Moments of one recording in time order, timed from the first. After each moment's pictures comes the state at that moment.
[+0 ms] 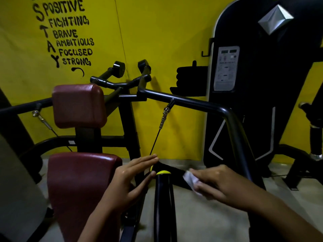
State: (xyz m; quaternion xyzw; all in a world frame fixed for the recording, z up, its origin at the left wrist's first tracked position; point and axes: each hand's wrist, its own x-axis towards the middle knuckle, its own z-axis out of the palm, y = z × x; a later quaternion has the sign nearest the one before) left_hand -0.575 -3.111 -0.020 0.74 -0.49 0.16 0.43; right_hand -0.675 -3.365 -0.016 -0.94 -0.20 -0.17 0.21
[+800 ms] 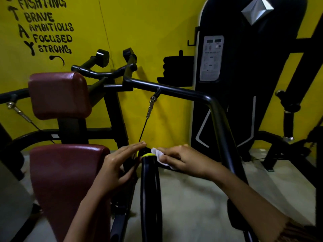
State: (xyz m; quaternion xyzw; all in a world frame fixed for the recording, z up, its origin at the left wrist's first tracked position) left_hand -0.571 -3.116 -0.028 0.72 -0.52 0.21 0.40; right_hand -0.651 -3.327 -0.007 -0.94 -0.16 -0.07 0.30
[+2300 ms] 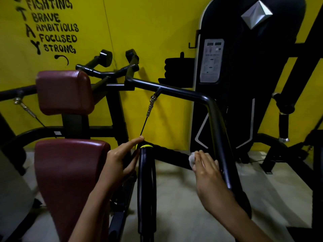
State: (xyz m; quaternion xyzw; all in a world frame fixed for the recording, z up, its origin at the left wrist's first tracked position) left_hand -0.595 -3.123 -0.029 0.76 -0.44 0.22 0.42; right_hand -0.722 -3.329 -0.074 -0.94 0.14 -0.30 0.09
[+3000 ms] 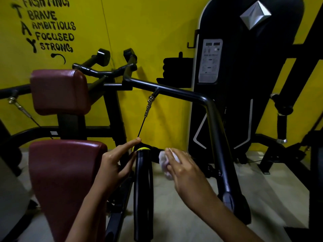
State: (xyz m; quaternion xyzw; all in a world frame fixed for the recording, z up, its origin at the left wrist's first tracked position) left_hand -0.598 -3.126 -0.028 0.75 -0.45 0.22 0.42; right_hand -0.696 -3.304 -0.058 -0.94 0.02 -0.33 0.11
